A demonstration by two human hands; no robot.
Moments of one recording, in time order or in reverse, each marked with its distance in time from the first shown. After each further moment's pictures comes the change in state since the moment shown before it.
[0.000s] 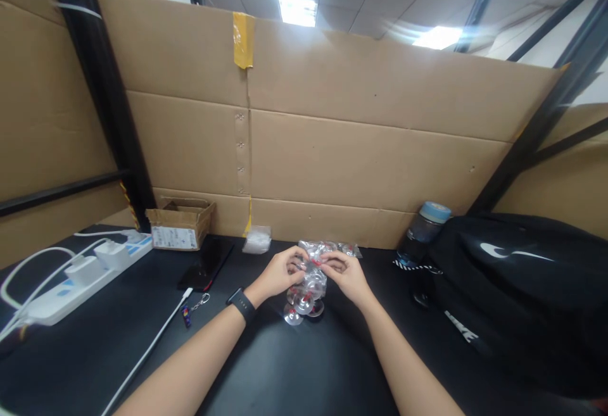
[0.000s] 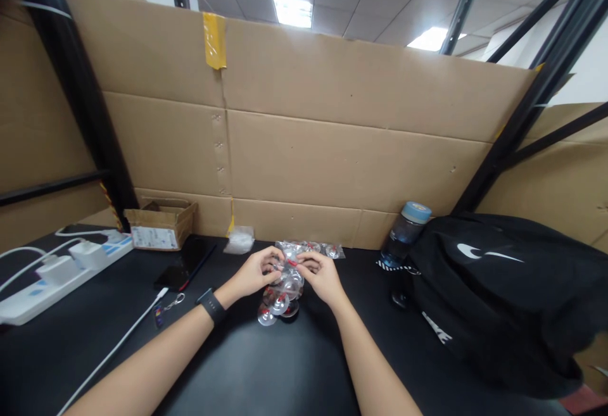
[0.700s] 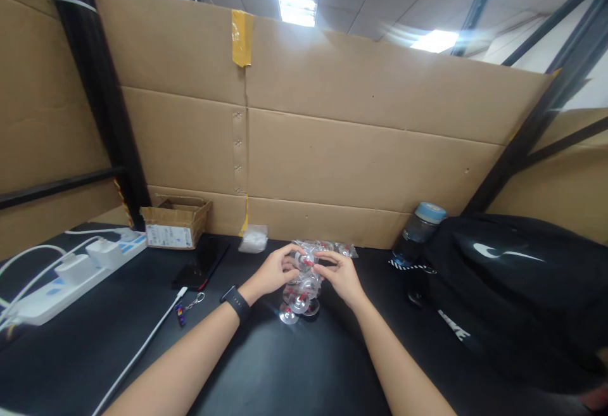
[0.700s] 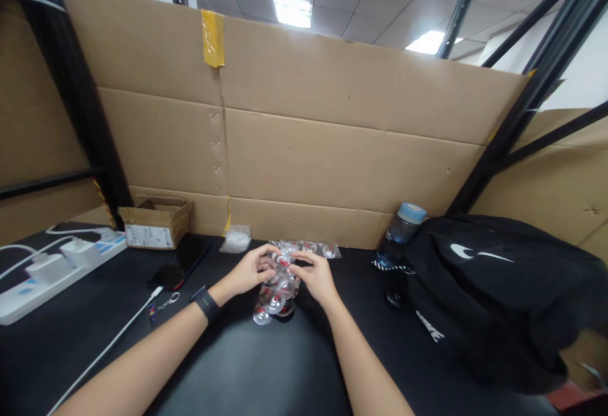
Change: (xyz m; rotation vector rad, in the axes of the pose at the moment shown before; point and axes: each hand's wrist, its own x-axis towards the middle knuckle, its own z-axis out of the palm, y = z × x) left_hand 0.000 -0.004 -0.003 -0.096 -0.036 -0.038; right_hand 0.002 0.009 0.005 0.053 0.025 0.073
